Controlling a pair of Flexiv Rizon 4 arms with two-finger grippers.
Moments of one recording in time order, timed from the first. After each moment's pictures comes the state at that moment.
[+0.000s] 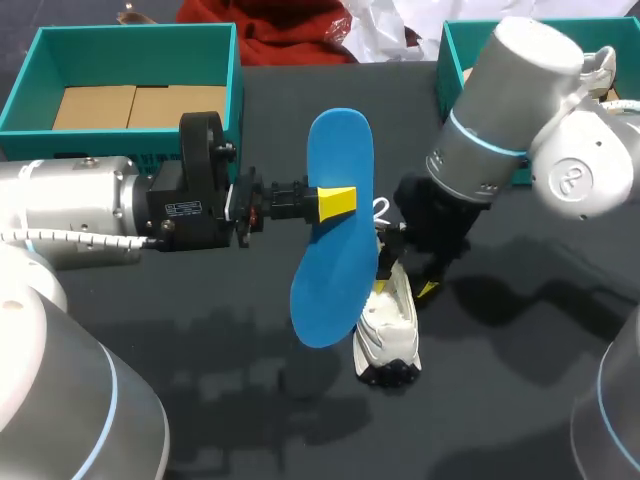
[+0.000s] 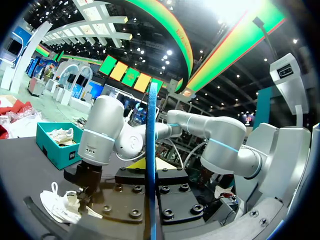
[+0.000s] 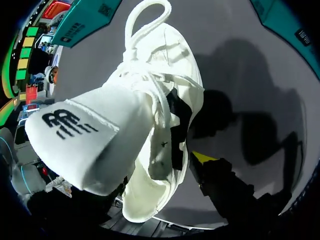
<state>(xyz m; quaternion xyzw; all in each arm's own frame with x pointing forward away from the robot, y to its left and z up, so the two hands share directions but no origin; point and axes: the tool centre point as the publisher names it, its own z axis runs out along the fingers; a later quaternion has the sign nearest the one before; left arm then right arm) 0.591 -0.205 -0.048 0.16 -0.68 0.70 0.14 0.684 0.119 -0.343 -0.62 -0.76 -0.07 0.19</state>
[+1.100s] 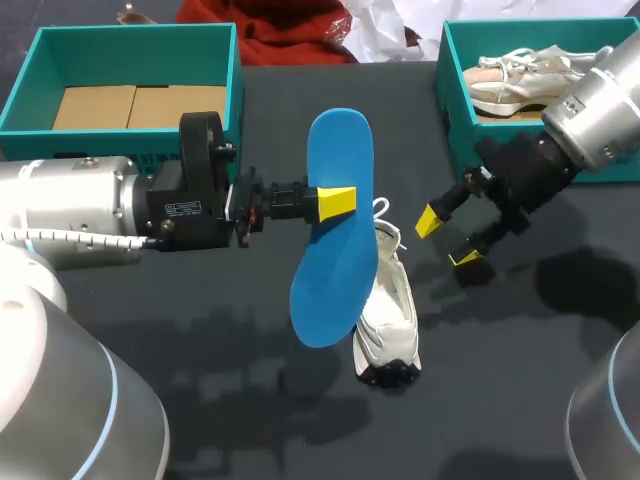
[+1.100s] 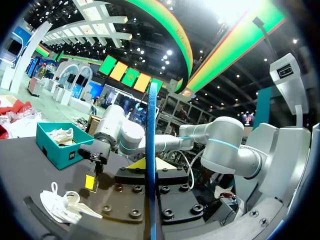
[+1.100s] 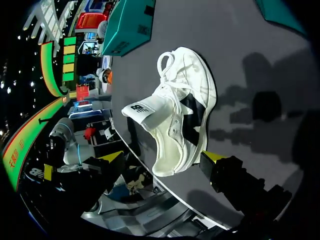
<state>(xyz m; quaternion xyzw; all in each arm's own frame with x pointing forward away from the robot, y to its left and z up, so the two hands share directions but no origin) 0.591 -0.205 -0.048 0.16 -0.68 0.70 0.14 0.697 0.070 -0.261 -0.57 -0.70 -0.22 0.38</state>
